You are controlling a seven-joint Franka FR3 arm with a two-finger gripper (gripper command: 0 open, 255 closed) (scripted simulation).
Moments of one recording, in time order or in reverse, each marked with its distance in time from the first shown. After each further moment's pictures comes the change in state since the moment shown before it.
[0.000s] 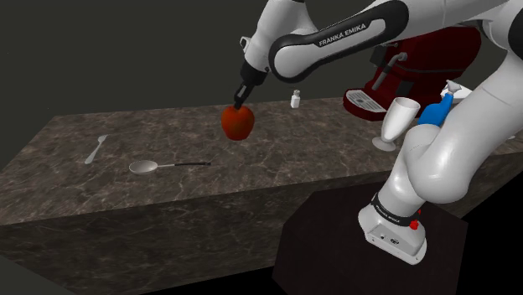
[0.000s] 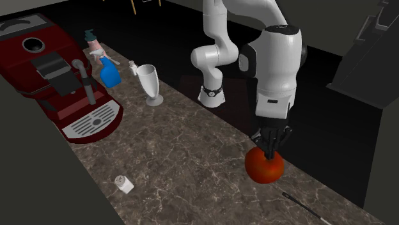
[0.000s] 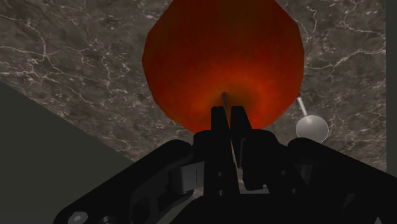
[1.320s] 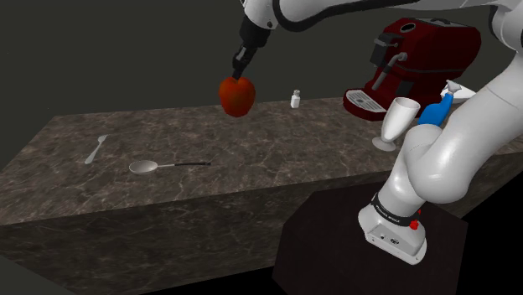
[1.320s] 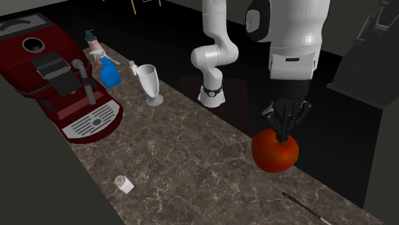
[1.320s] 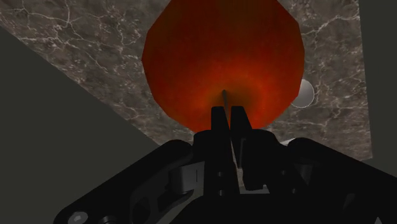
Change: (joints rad) arm -0.002 -0.048 -0.001 0.223 -0.005 -0.272 0.004
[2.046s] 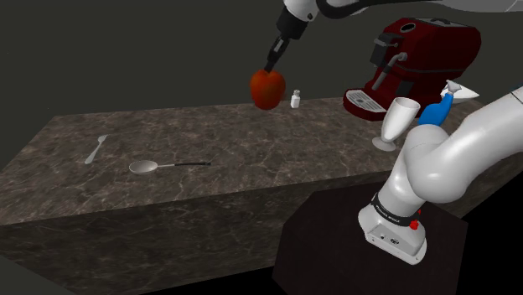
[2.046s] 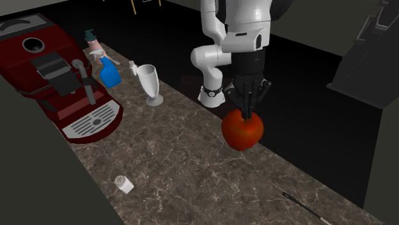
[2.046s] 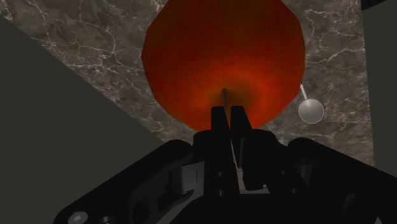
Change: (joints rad) arm -0.041 -0.223 -0.094 -0.154 0.003 -0.072 -0.133
